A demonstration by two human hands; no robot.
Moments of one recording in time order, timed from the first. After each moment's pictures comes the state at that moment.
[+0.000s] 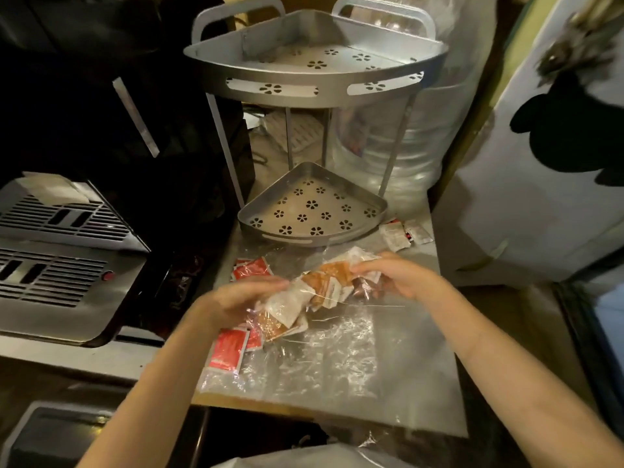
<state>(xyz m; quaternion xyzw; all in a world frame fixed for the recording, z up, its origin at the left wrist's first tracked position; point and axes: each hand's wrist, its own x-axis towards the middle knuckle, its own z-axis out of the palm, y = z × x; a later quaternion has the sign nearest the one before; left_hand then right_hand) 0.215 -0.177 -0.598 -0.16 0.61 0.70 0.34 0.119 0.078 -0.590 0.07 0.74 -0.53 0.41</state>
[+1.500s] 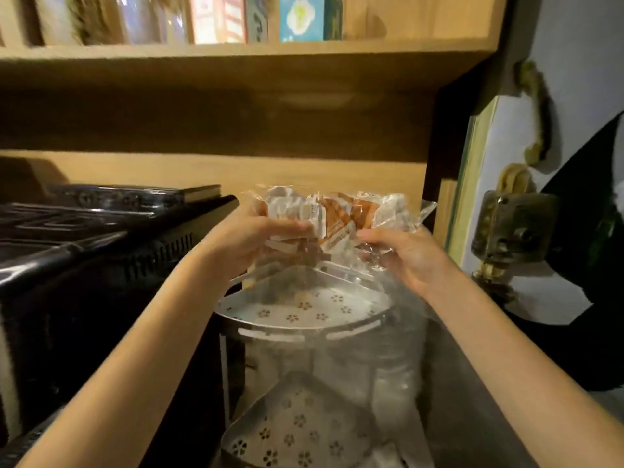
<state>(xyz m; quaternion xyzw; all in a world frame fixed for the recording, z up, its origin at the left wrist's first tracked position) 0.129 -0.150 -0.246 0.13 0.73 0.67 -0.08 0.075 0.056 -0.270 -0.23 0.61 -0.76 0.02</state>
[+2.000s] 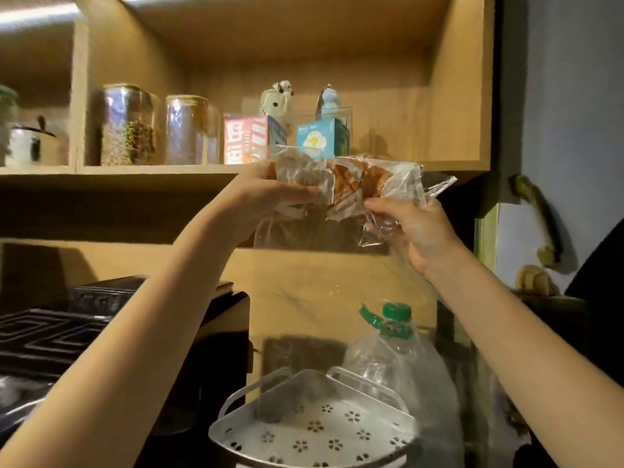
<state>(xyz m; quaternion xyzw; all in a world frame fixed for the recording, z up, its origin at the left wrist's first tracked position) 0.117 -0.161 -0.096 0.25 0.75 0.56 -0.26 0.052 0.031 -0.123 -0.34 0.51 -0.78 -0.13</state>
